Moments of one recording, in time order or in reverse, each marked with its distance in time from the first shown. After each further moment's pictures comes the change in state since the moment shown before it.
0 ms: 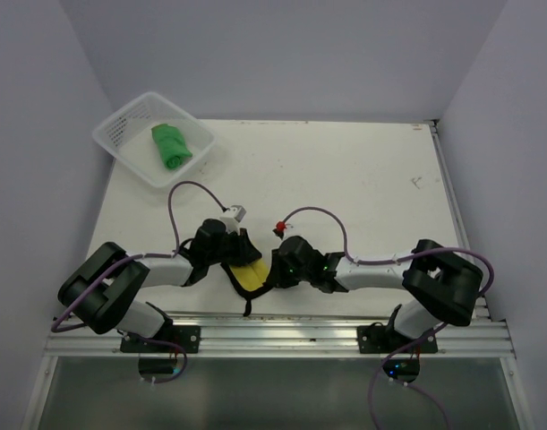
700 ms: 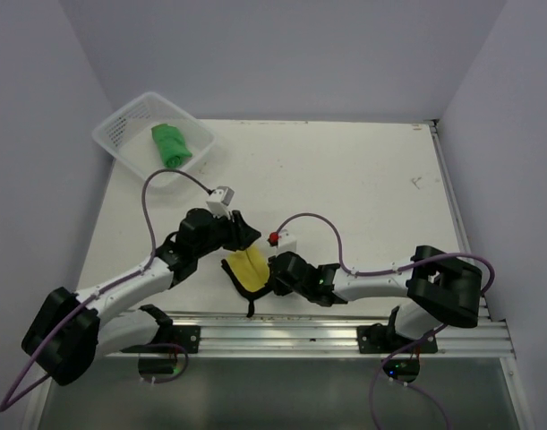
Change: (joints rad) left arm 0.000 -0.290 0.108 -0.247 -0.079 -0.008; right arm 0.150 -0.019 -0.002 -0.023 0.292 -0.089
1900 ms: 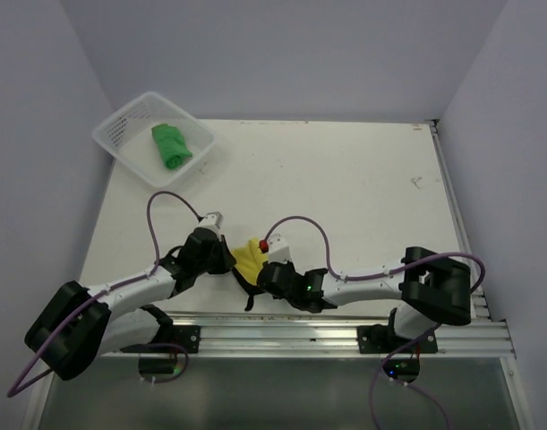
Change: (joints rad) left arm -0.001 -0.025 -0.151 -0.199 -0.232 -0.072; right arm 0.097 0.046 0.092 -0.150 0.203 -0.010
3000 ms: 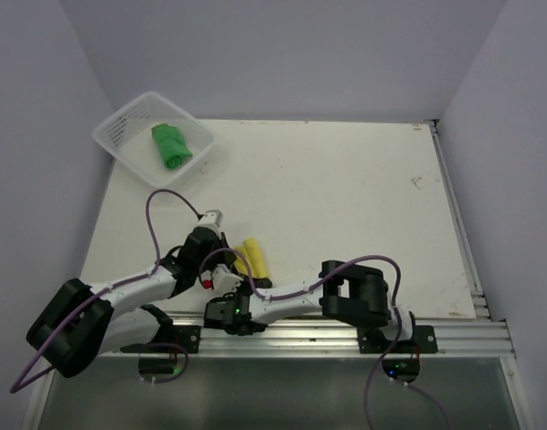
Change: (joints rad) left arm 0.002 0.021 -0.006 0.077 -0.014 0.021; right arm 0.216 0.515 0.605 -0.640 0.415 -0.253
